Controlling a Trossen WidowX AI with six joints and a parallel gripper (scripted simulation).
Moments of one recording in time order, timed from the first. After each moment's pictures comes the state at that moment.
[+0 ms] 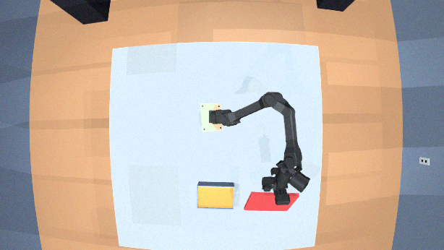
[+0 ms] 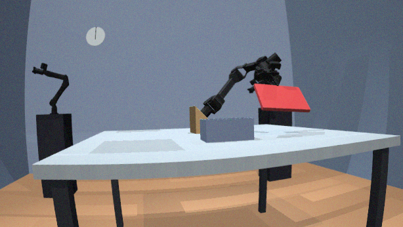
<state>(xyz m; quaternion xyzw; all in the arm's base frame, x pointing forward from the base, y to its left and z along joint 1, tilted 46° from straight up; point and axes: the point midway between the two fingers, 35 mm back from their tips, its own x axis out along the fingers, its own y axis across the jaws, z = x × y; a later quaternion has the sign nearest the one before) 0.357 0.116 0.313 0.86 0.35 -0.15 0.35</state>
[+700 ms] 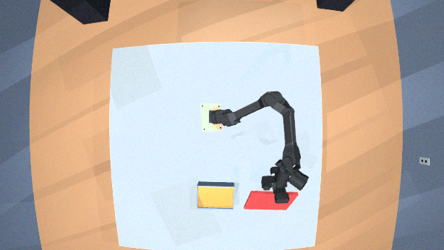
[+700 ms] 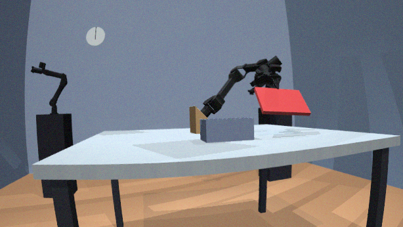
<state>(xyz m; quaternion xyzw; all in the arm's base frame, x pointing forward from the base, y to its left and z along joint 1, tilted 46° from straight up) 0.356 0.128 0.303 0.86 0.35 -0.15 0.35</state>
